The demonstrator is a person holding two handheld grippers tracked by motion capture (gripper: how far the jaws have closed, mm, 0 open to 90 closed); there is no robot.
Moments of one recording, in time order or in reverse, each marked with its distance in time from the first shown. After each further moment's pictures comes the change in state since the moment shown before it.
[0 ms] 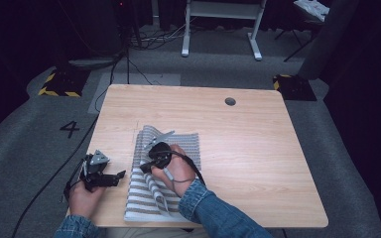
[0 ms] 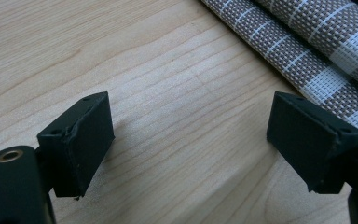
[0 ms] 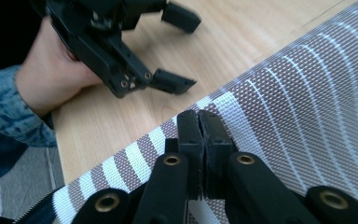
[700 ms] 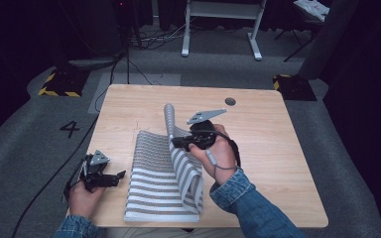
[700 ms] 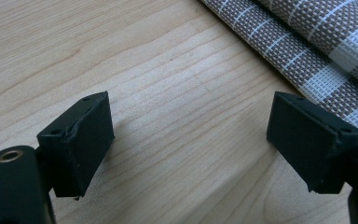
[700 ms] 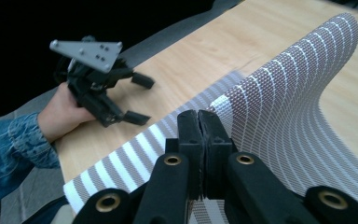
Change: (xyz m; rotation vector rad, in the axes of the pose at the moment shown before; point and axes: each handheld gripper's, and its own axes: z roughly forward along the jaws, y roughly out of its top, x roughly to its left) left arm 0.000 0.000 0.000 -0.003 -0.001 0.003; right arm -0.022 0.002 -0.132 -0.200 -0.117 0.048
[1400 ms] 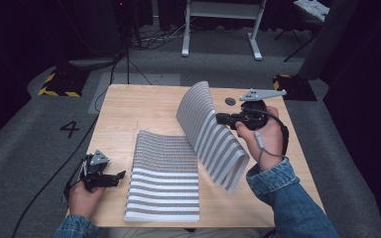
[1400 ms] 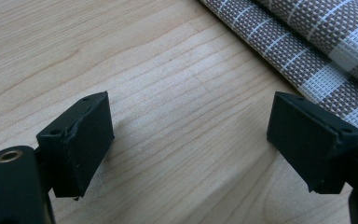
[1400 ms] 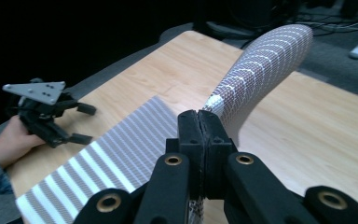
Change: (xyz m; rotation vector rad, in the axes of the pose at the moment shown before) left arm 0.001 0.001 0.000 0.006 -0.003 0.006; right arm -0.051 0.007 -0.106 -0.116 -0.193 0.035
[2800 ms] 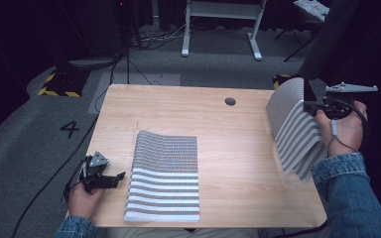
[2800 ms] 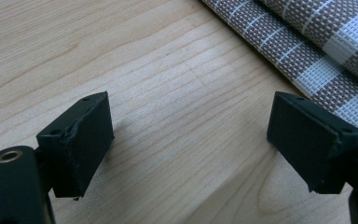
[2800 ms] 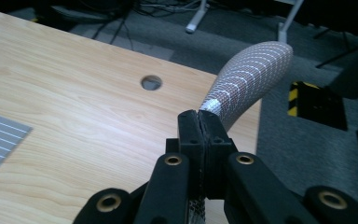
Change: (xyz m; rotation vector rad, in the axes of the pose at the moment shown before) left arm -0.003 -0.003 -0.003 -0.006 0.003 -0.005; right arm -0.146 -0.046 -0.120 0.066 -0.534 0.089
